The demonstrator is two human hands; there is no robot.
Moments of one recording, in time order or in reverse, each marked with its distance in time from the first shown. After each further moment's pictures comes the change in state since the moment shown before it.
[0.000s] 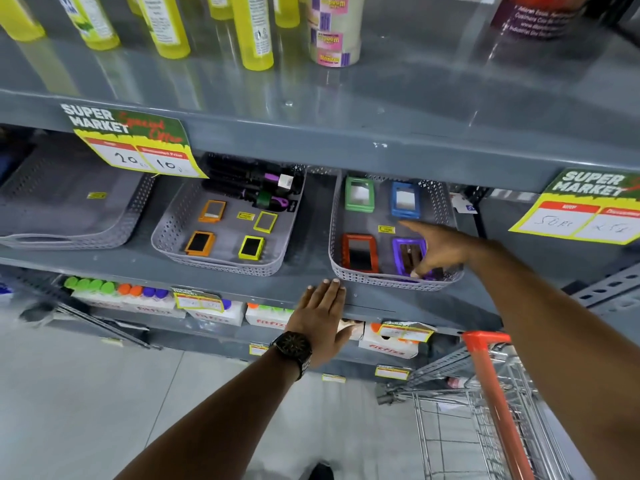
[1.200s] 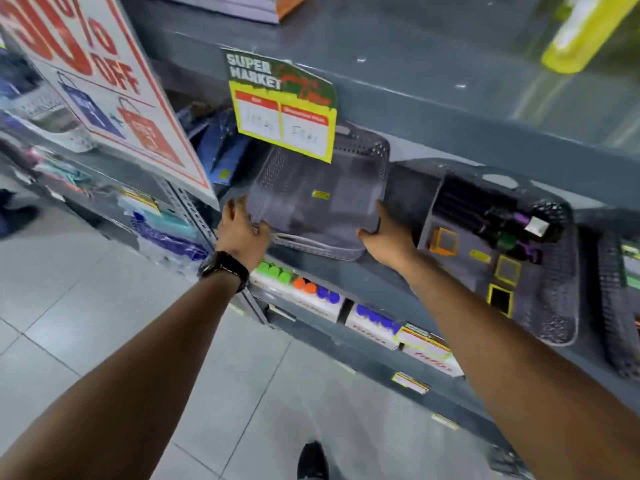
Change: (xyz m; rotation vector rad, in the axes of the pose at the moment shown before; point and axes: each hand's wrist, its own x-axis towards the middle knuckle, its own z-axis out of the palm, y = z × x) left_hand -0.203 -0.521 -0.124 -0.480 0.496 -0.953; right_hand 0.216 -0.531 0.175 0.355 0.266 -0.184
